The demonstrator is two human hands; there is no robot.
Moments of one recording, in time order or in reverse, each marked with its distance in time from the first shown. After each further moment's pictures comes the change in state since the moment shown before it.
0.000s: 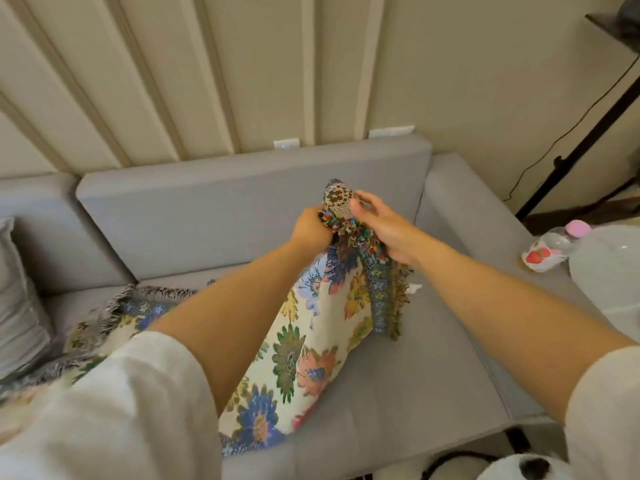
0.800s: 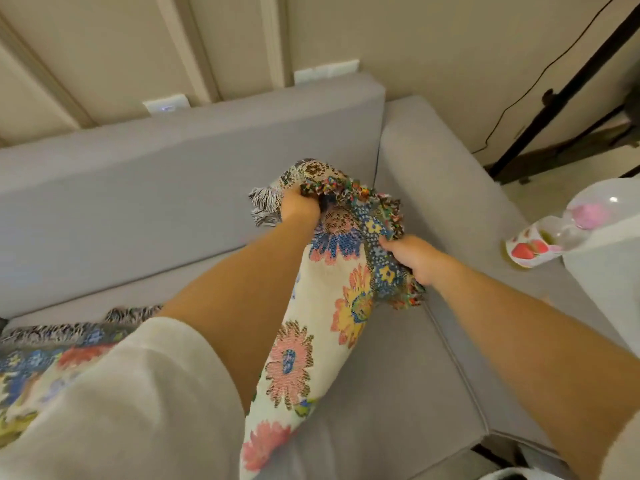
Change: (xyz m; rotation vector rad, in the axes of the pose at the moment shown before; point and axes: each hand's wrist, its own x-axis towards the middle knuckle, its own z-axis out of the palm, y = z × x) left_hand 0.244 -0.022 0.182 -0.102 0.055 -0.274; right_hand 0.147 0.144 -0.219 -0.210 0.317 0.603
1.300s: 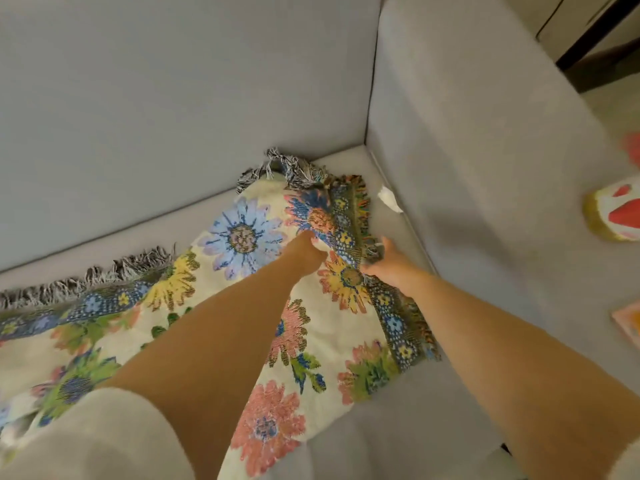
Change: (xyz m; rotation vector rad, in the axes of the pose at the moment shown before) left_hand 0.095 -0.176 0.133 0.555 -0.430 -0.239; right_hand 0.191 0.131 0.040 -0.267 -0.083 0.072
